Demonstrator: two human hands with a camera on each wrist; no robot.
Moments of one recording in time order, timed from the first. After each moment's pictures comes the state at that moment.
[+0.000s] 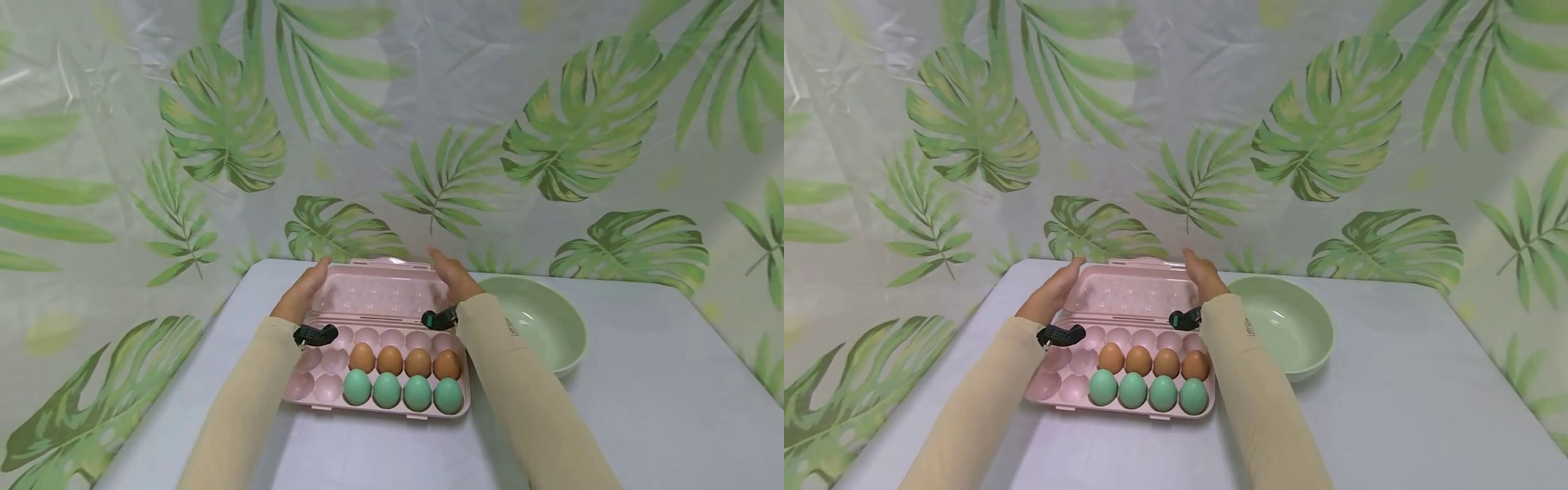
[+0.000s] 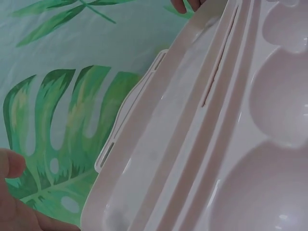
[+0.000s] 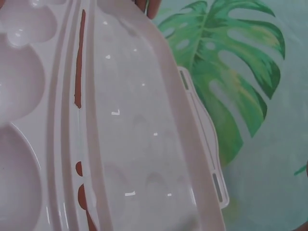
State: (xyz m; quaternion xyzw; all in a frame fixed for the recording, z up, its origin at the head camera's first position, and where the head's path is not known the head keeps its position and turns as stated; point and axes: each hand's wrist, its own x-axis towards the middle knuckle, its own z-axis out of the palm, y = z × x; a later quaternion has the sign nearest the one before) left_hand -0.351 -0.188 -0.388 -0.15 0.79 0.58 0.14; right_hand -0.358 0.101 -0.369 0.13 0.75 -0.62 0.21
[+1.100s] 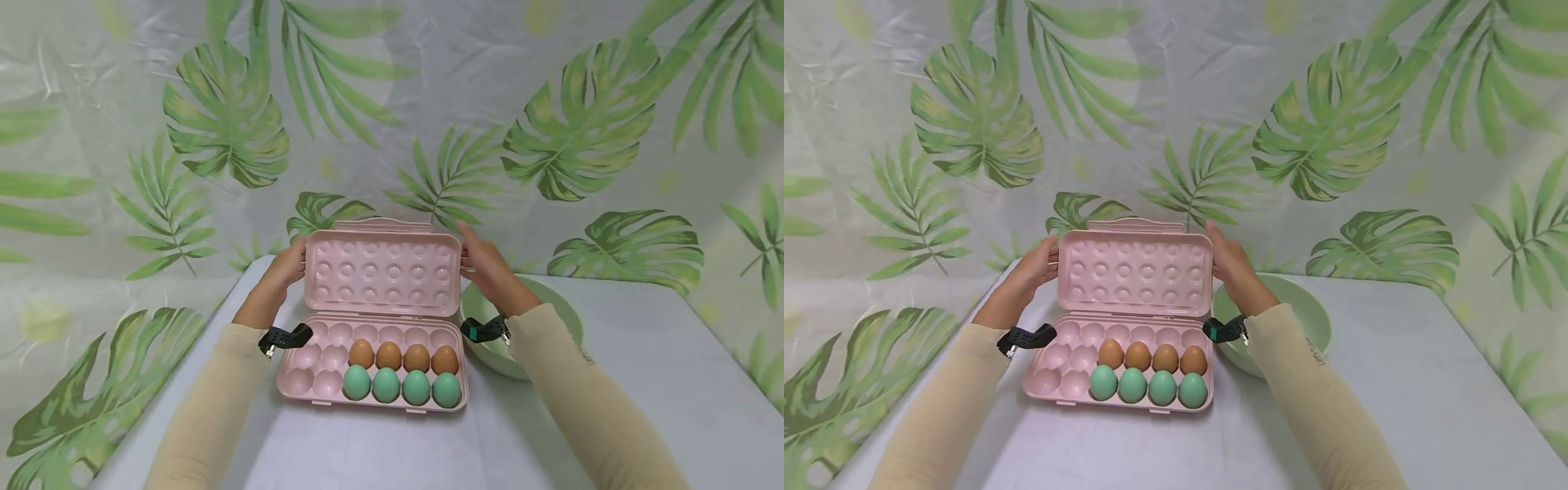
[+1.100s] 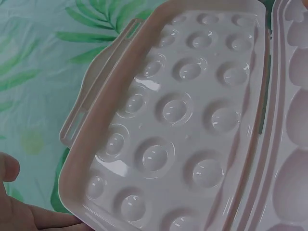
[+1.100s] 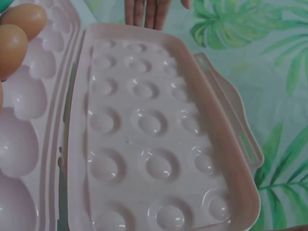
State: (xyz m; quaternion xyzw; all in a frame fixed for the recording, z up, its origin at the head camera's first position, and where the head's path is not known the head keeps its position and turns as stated) left_hand -0.308 -0.211 -0.334 -0.08 0.79 0.60 0.07; right_hand -0.312 0.137 -0.318 0.04 0.71 -0.70 0.12
